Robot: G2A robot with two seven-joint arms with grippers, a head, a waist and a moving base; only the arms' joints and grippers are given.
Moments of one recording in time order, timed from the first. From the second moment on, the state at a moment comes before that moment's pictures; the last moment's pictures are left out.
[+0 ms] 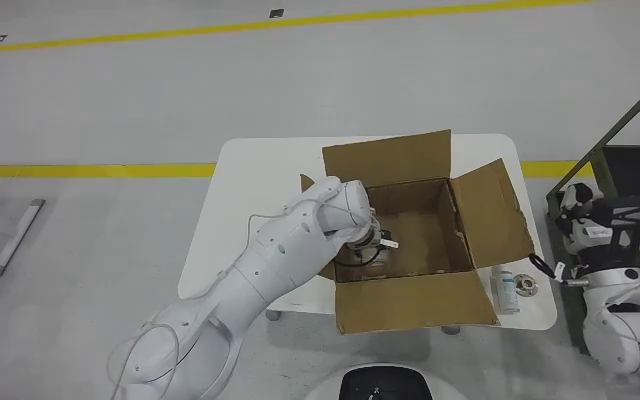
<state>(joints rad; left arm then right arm) 0.22 -1.47 -0.28 -0.98 0.05 0.70 -1.12 -1.66 -1.29 1.82 -2.05 -1.22 -0.01 0.13</state>
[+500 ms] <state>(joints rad) 0.16 -1.44 -0.25 -1.14 0.16 0.60 -1.13 -1.62 -1.29 1.88 -2.04 -1.08 -0.01 0.21</state>
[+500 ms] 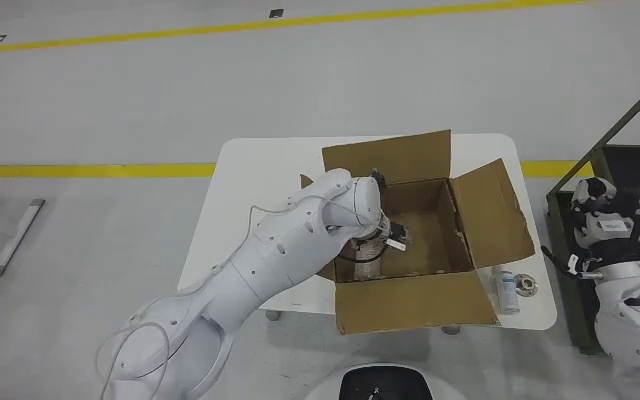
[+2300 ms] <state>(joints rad) 0.61 -1.08 -0.84 -2.00 0.93 0.48 -1.17 -1.81 -1.27 2.04 -2.01 -1.15 -0.07 0.65</state>
